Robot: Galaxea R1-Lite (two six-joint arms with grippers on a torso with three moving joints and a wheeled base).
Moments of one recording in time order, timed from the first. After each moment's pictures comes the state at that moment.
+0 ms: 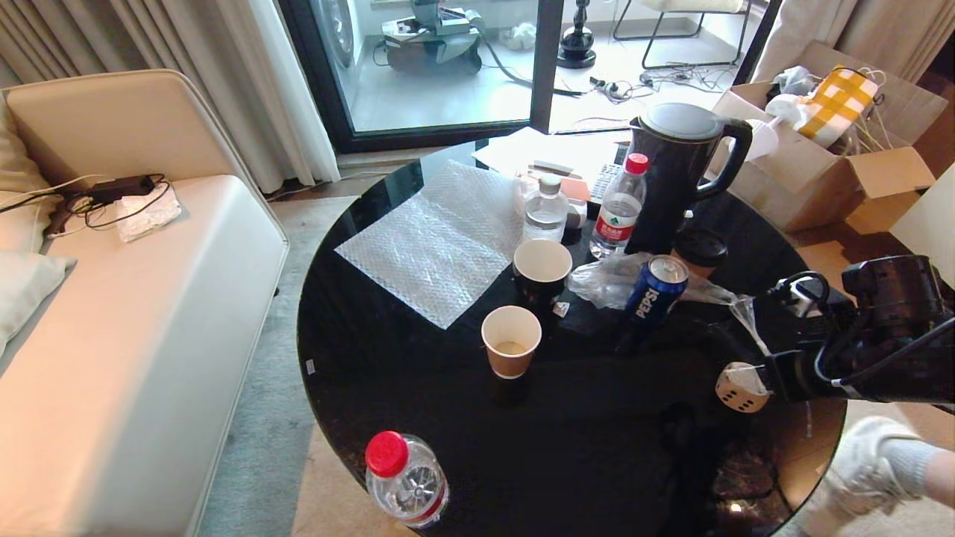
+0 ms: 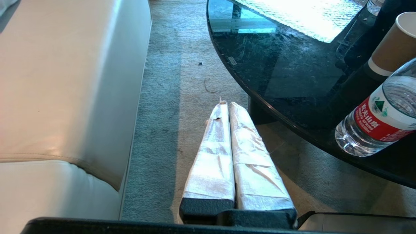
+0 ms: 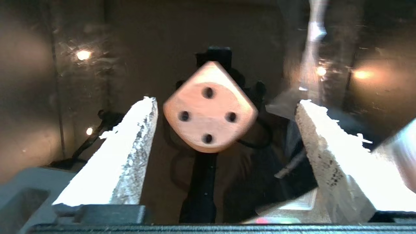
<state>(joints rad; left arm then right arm) 0.00 0.00 0.00 0.01 0.01 -0.01 -0.02 1.70 -0.73 -0.22 0.10 -0.20</state>
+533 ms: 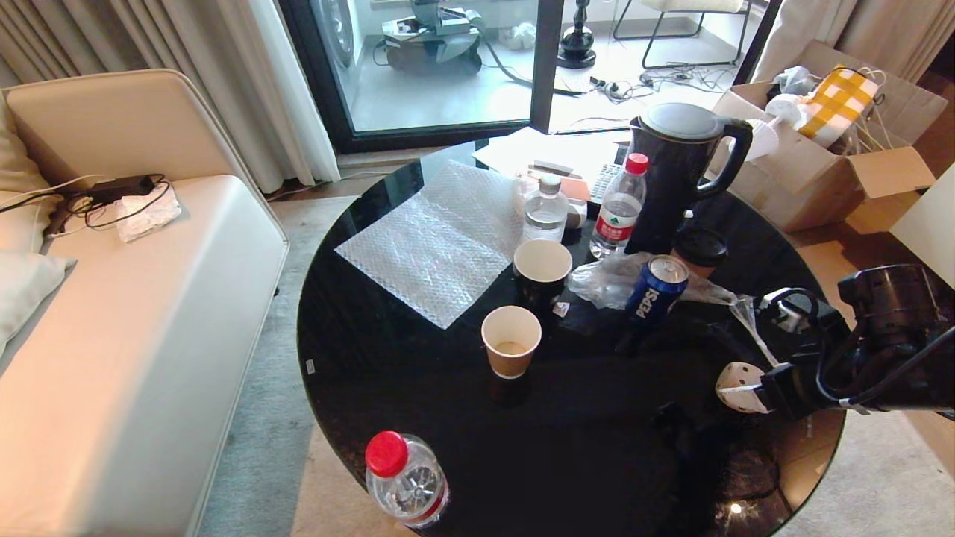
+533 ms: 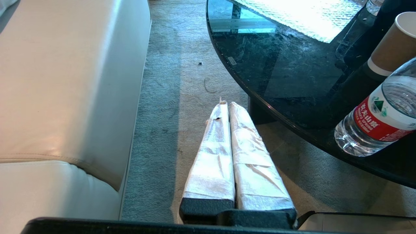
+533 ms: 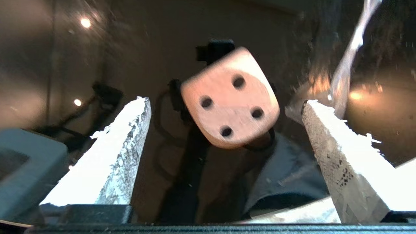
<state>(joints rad) 0.00 0.00 0.00 0.01 0.01 -0.01 -0.04 1.72 -0.71 -0.21 0.17 -0.38</state>
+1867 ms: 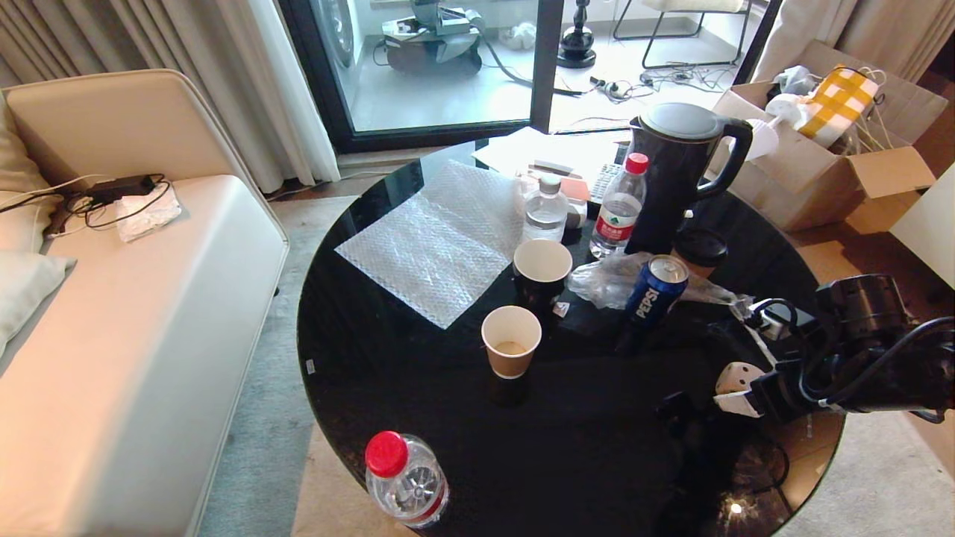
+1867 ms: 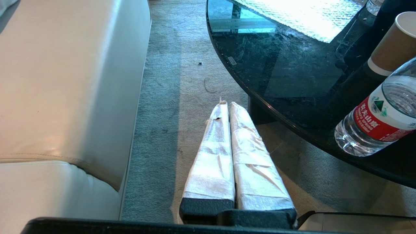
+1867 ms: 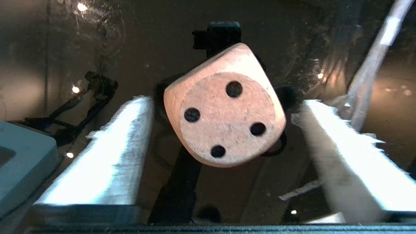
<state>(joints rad) 0.00 0.00 0.00 0.01 0.01 -0.01 -0.05 1.82 -0.74 -0.23 0.17 -0.40</state>
